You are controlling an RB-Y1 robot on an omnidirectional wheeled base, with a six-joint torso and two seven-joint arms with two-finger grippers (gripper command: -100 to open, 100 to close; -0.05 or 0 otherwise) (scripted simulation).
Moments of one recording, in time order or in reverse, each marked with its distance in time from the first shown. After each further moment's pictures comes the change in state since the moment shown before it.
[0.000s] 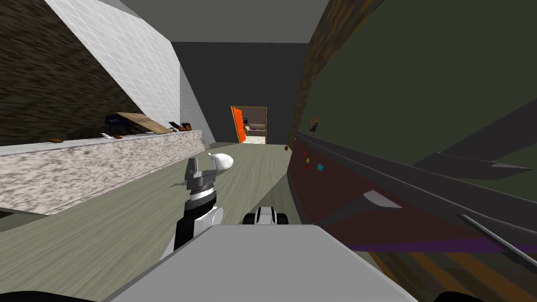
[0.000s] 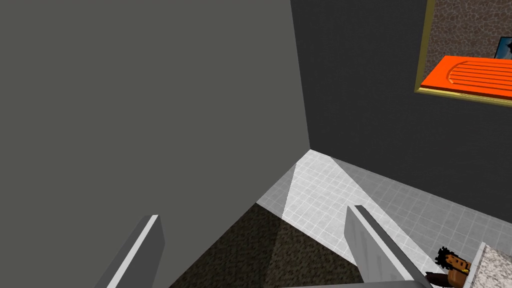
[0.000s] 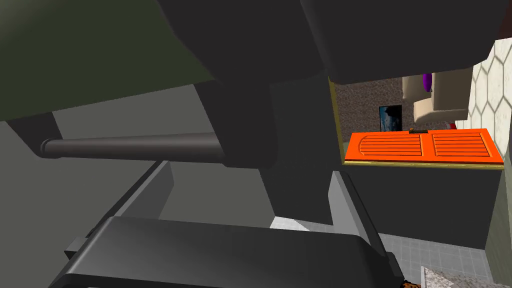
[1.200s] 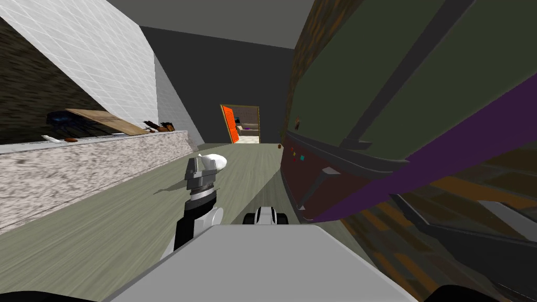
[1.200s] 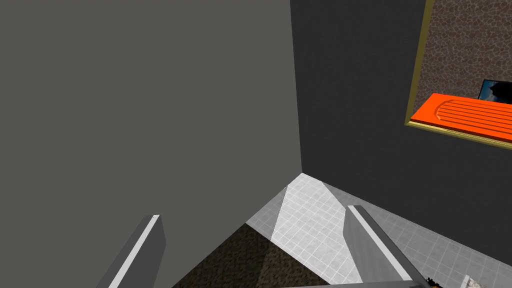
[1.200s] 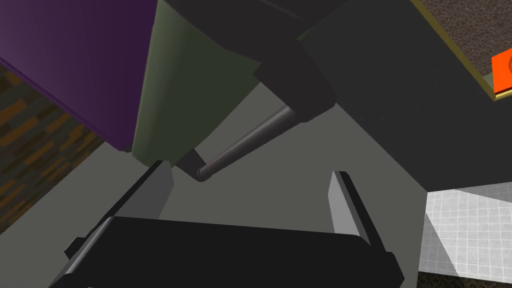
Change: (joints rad) left arm 0.000 0.000 0.000 0.000 0.000 0.000 0.000; right arm -0.146 0.035 0.271 -0.064 -0.040 0.055 -0.303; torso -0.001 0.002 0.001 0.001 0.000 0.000
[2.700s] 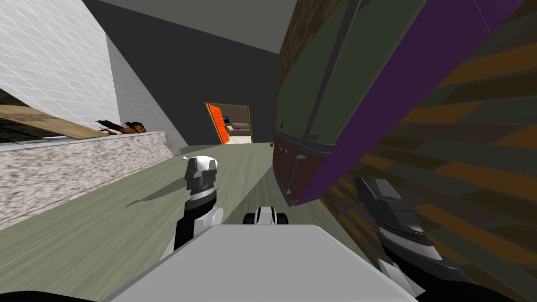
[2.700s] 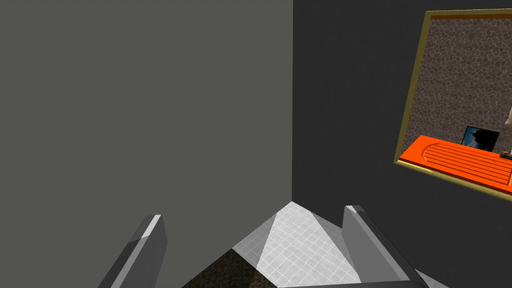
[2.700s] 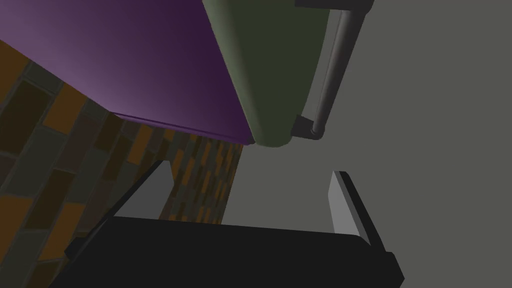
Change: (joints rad) left arm 0.000 0.000 0.000 0.000 0.000 0.000 0.000; right arm -0.182 0.020 0.325 -0.056 -0.034 0.086 -0.343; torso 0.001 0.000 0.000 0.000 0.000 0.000
